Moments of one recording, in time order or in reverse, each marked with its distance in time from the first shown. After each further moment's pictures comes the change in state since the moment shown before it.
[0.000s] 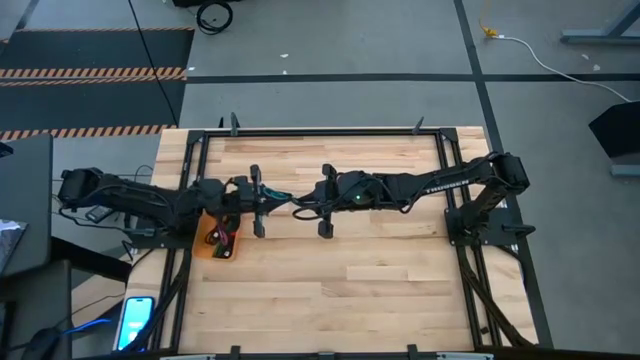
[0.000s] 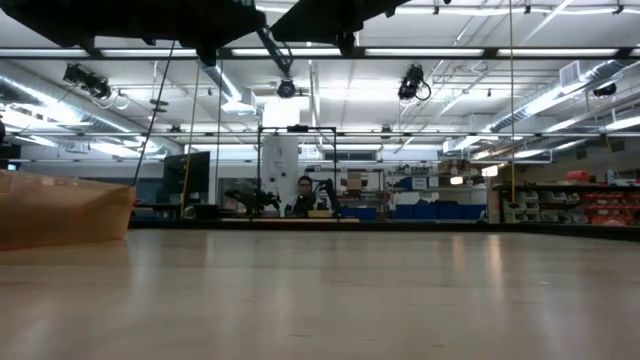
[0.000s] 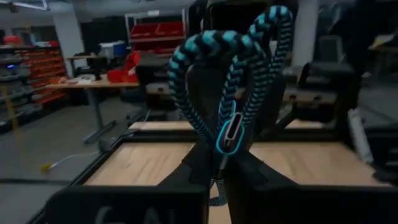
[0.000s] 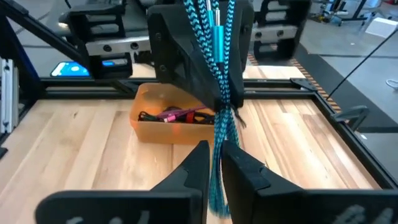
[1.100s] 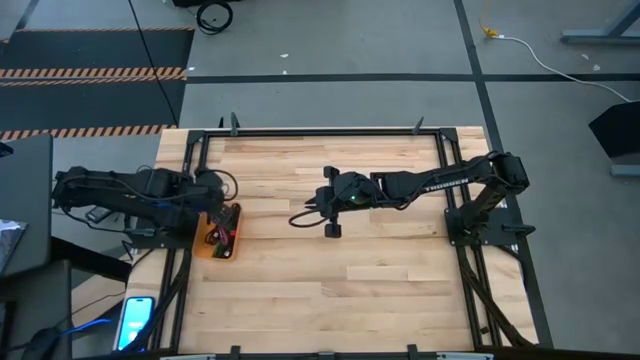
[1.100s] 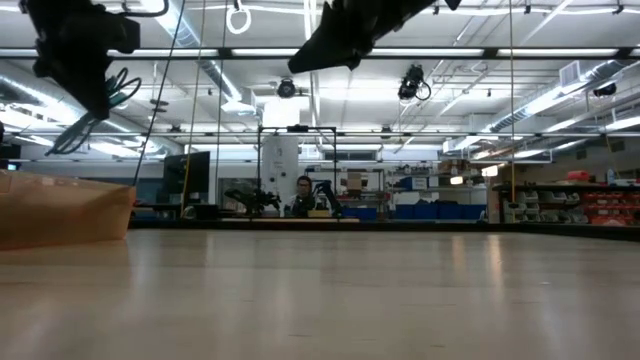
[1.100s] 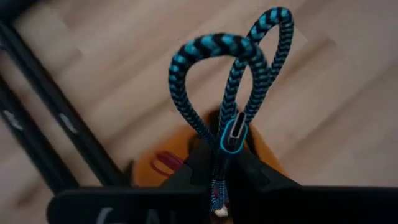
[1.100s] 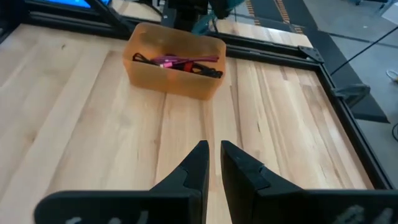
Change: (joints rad) left arm -0.067 -0.178 0.422 -1.952 -0.229 -0.985; right arm -0.026 0.000 0.000 -0.177 -0.008 -0.130
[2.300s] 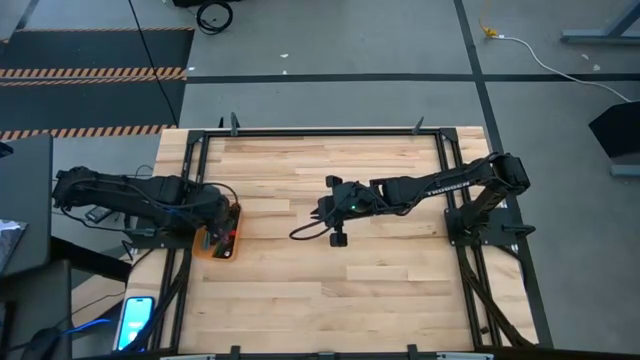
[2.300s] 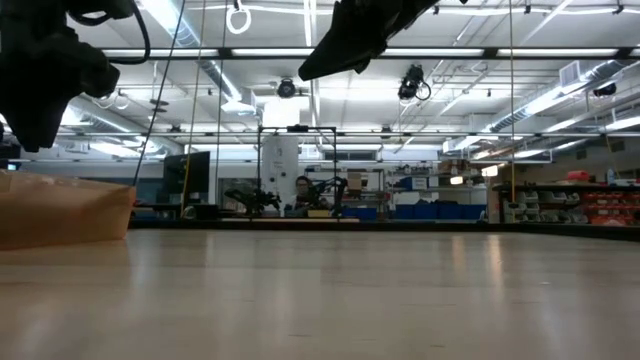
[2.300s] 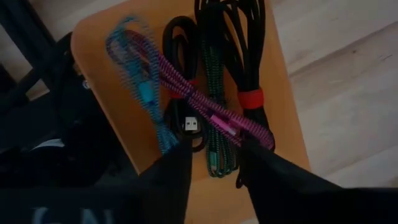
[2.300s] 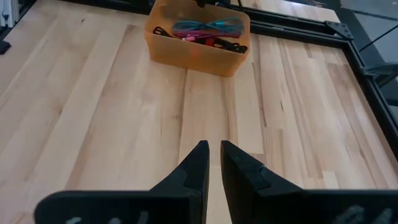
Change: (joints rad) left arm -0.003 0.019 -0.134 0.018 0.358 -0.289; right arm 0.048 -0.001 0.000 -0.101 -0.001 0.042
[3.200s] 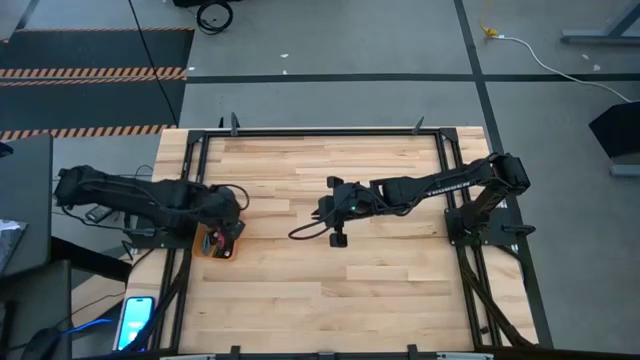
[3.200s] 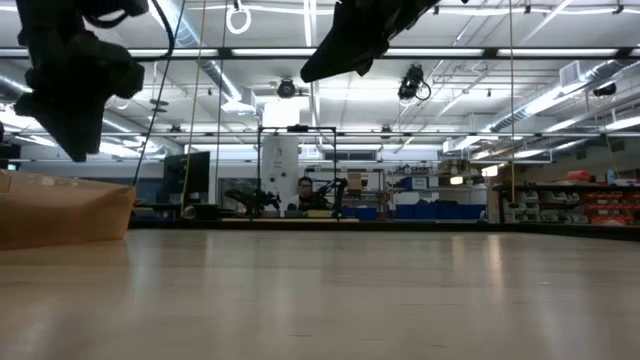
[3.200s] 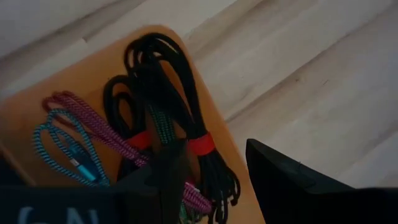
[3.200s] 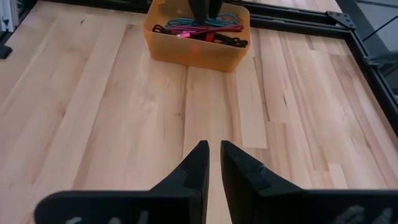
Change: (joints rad) left arm -0.010 0.044 -0.038 0.236 -0.079 0.125; right arm 0.004 0.000 0.000 -0.014 0.001 0.045
